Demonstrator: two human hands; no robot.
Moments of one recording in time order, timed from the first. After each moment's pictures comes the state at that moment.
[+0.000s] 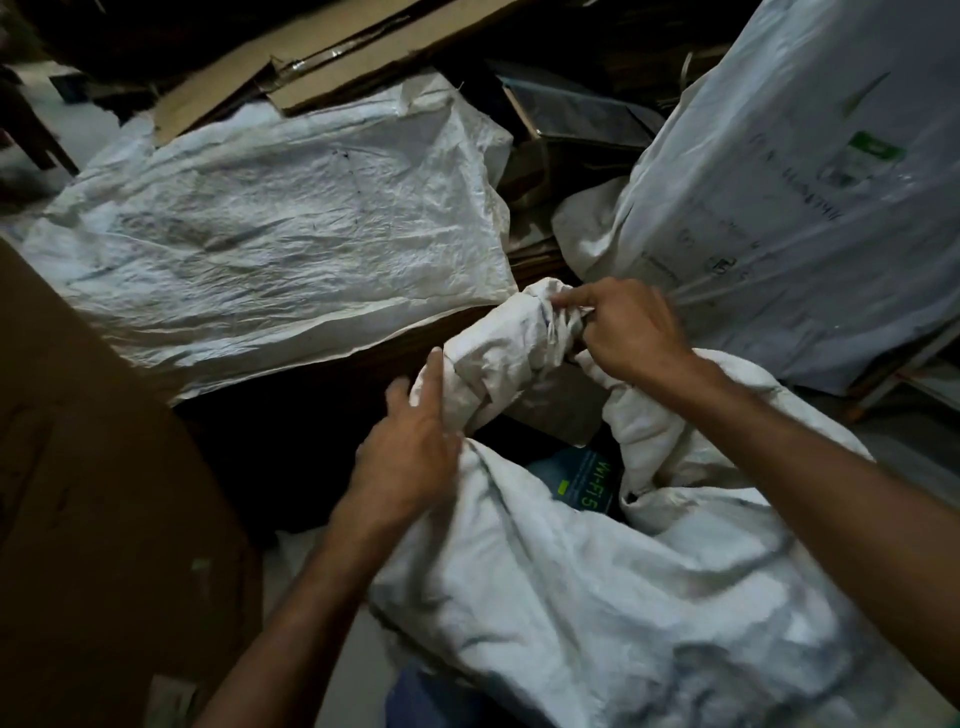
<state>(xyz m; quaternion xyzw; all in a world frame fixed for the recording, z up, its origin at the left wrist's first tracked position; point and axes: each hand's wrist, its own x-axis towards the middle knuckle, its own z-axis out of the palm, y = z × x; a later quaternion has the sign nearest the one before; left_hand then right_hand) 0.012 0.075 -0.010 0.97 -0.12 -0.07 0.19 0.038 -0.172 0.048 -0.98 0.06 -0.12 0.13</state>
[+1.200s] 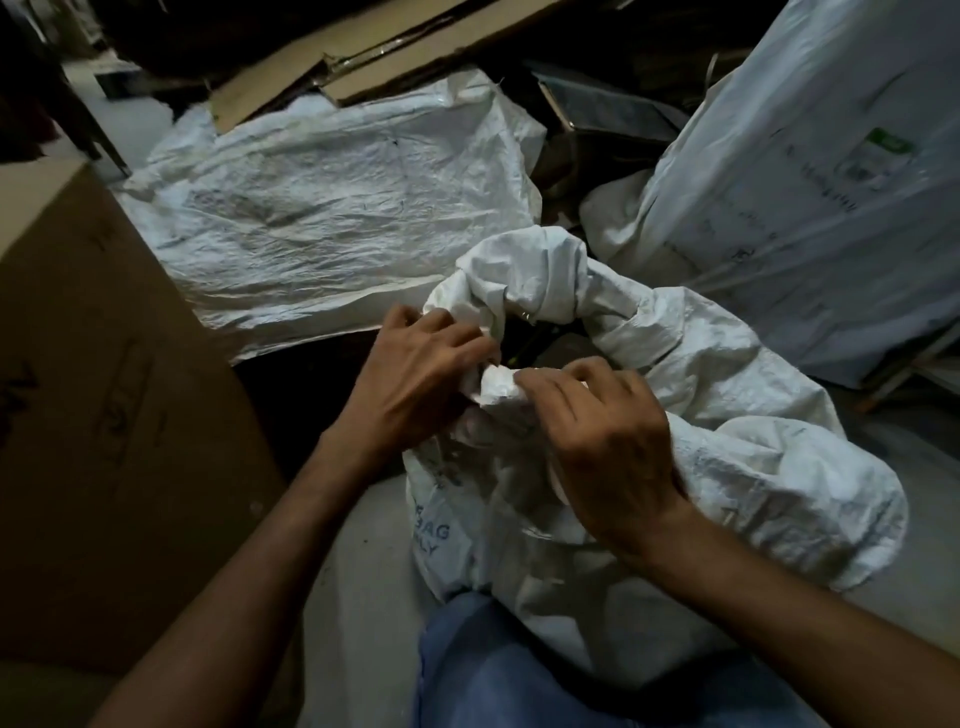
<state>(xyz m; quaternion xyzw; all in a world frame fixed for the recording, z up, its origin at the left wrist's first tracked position) -0.002 0.132 0.036 0.88 -0.41 0.24 -0.01 -0.122 -0.050 0.027 -0.92 -0.11 -0.39 -0.04</state>
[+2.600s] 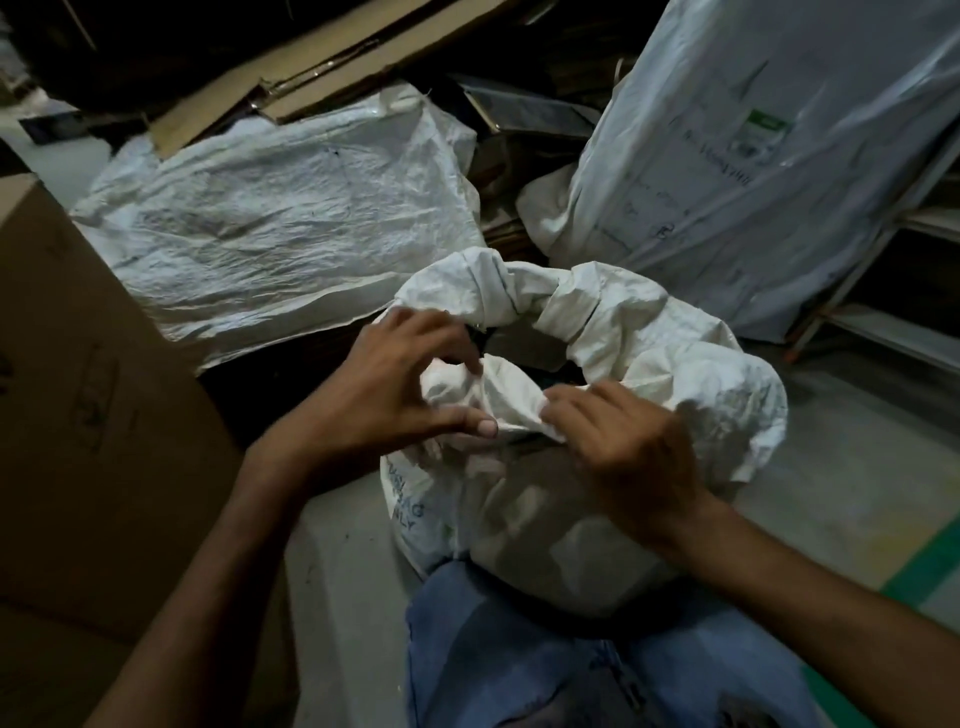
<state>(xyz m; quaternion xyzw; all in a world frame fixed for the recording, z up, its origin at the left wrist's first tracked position) -0.081 0.138 0.065 0.86 -0.47 0.02 0.19 -0.208 -0.091 0.009 -0.91 -0.13 -0.39 -0.02</state>
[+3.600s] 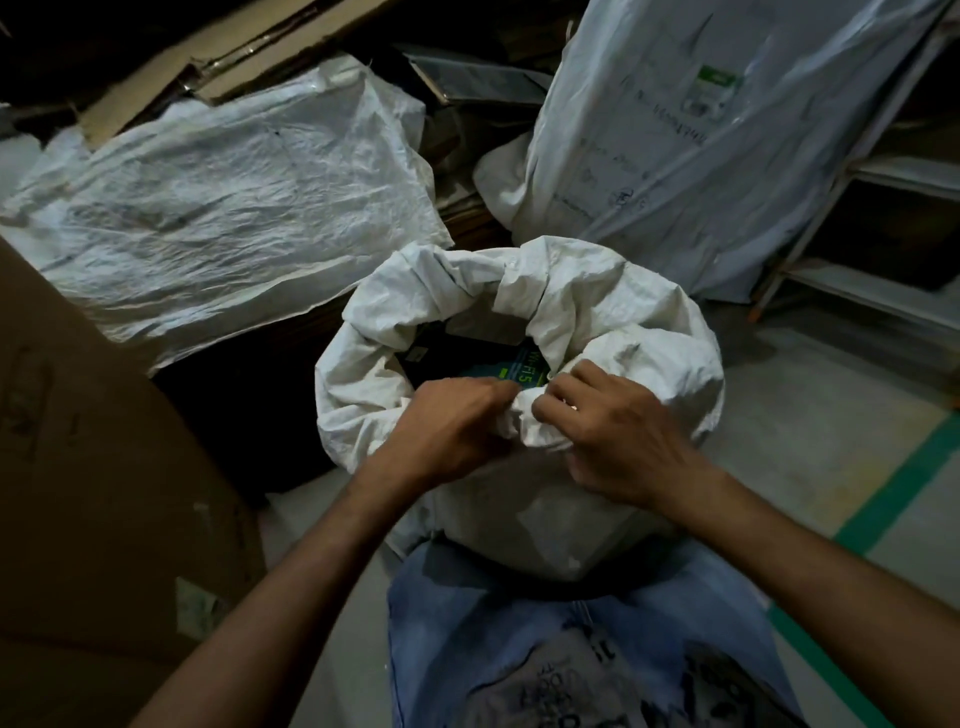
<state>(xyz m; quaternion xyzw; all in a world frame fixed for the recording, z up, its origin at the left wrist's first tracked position) -0.108 0.047 -0.024 0.87 -0.48 0.08 0.05 -0.219 -0.139 -0.027 -0.95 -0.17 -0.25 -0.04</state>
